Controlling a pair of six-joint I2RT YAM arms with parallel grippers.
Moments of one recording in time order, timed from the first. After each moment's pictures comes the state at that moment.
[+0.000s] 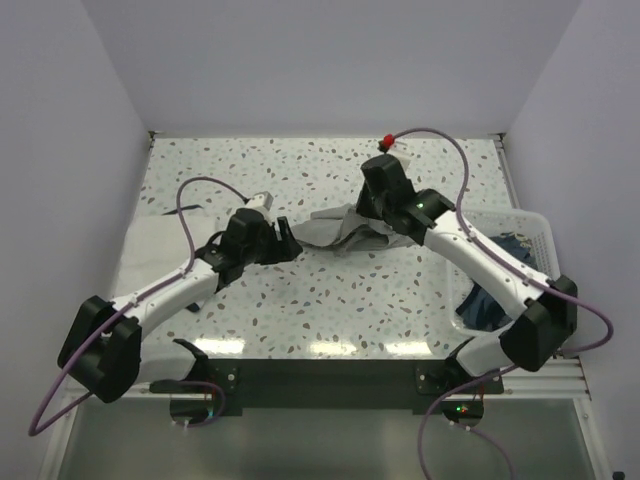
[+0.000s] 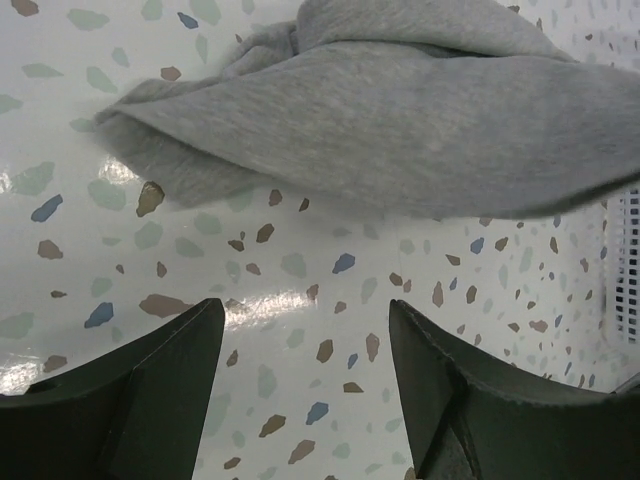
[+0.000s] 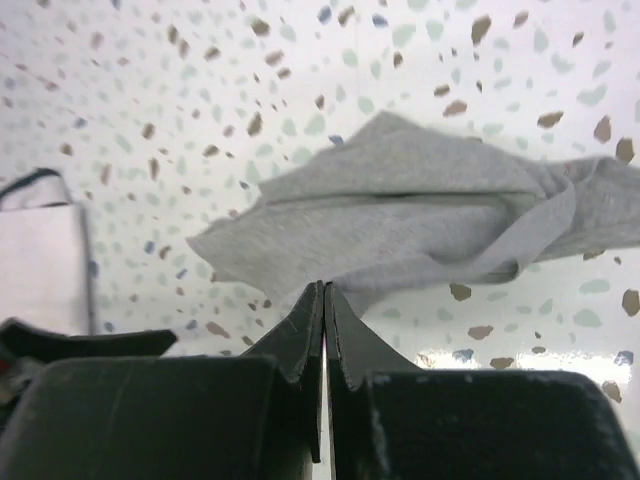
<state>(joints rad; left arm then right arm) -0.54 1.25 0.70 -0.10 0.03 -0.62 0.67 1.48 1.35 -0.59 0.37 0.70</state>
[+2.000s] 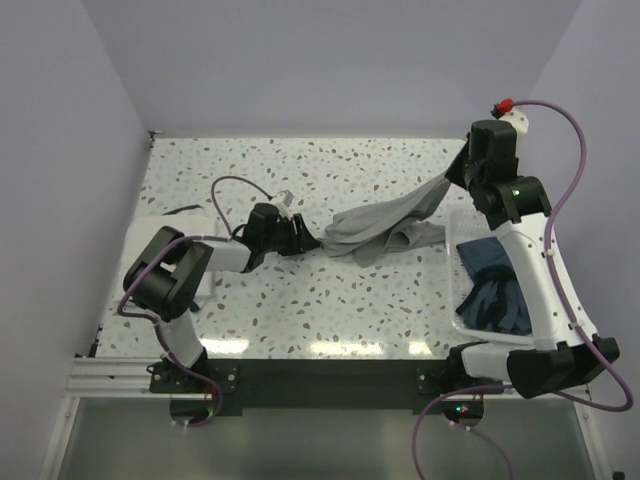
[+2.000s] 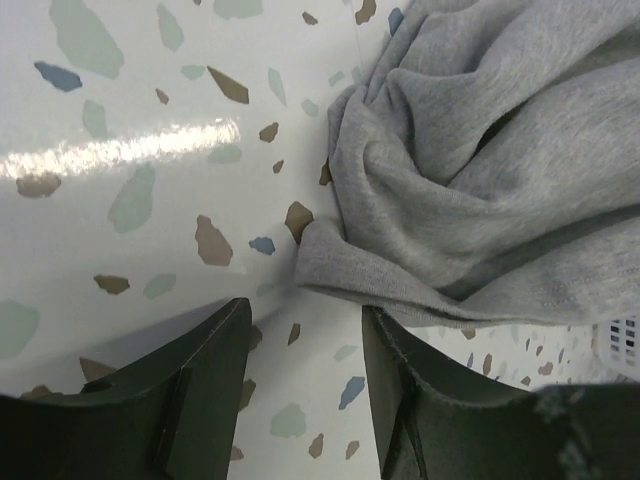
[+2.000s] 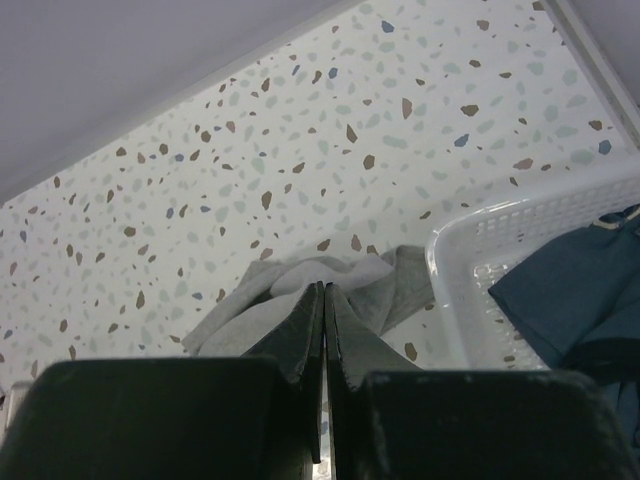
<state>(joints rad) -0.47 1.77 0.75 0.41 0.28 -0.66 0.21 1.27 1.53 -0.77 0.38 0.53</state>
